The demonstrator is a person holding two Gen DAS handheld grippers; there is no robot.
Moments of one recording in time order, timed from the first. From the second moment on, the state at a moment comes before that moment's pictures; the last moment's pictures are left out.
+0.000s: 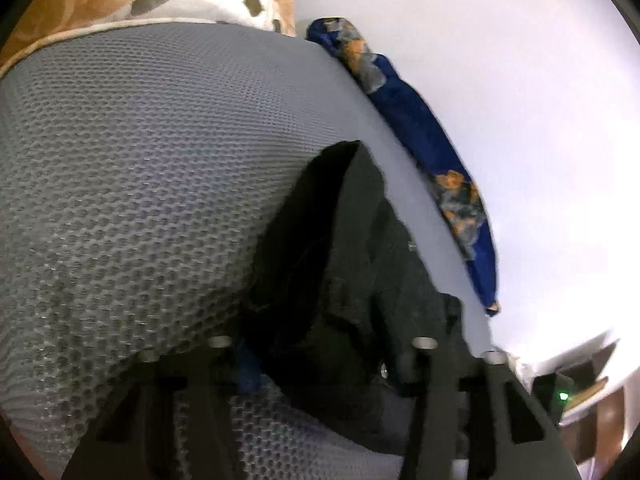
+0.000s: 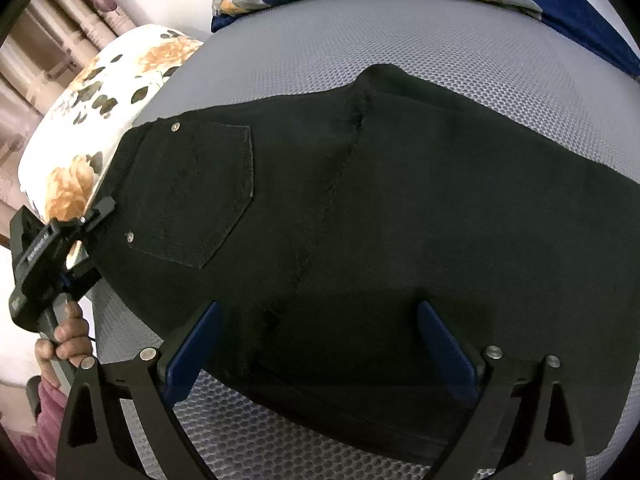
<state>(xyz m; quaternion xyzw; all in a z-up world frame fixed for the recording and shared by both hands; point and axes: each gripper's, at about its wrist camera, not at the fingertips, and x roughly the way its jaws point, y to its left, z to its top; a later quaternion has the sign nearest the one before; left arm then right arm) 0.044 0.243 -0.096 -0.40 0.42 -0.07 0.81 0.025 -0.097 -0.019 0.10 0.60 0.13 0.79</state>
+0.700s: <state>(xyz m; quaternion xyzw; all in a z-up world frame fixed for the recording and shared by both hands) 0.081 0.146 0.029 -0.33 0.38 -0.21 0.84 0.015 -0.202 0.044 0.21 0.50 0.07 0.84</state>
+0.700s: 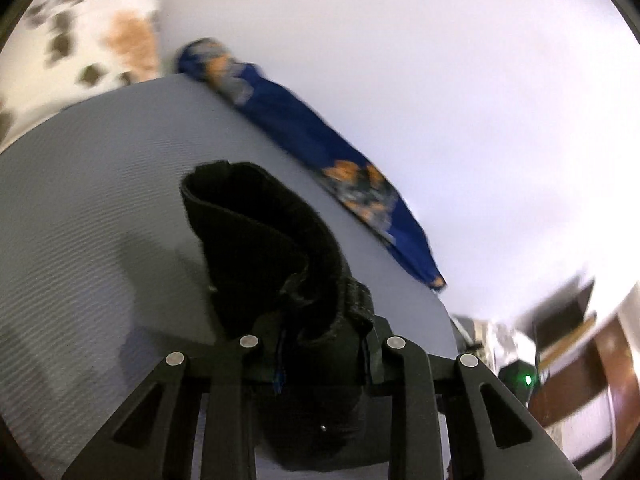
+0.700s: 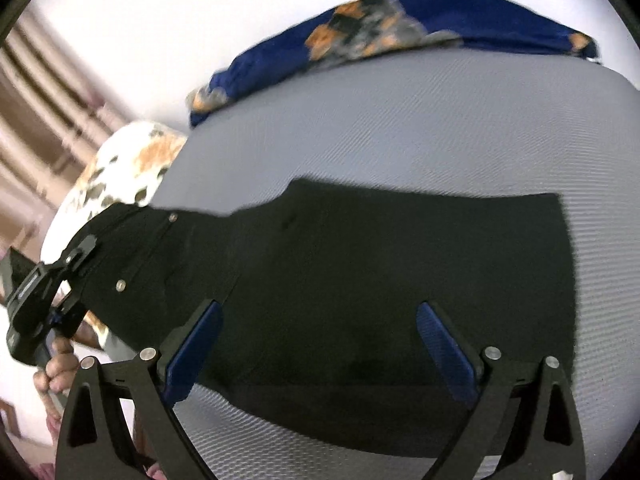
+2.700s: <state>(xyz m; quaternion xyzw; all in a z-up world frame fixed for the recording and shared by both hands) 0.067 -0.030 -0.023 -0.09 0.53 -0.28 0.80 0.067 -0.328 -0.049 0.39 0.52 0.22 0.73</state>
